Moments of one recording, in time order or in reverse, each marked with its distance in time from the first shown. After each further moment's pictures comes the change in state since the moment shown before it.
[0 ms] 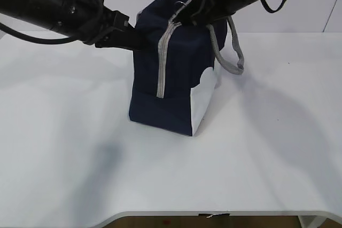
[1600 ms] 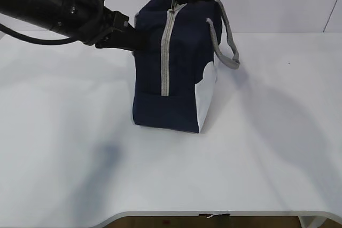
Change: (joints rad) left arm 0.000 0.000 0.000 0.000 0.014 0.000; right arm 0.000 0.021 -0.131 -0.037 0.043 0.098
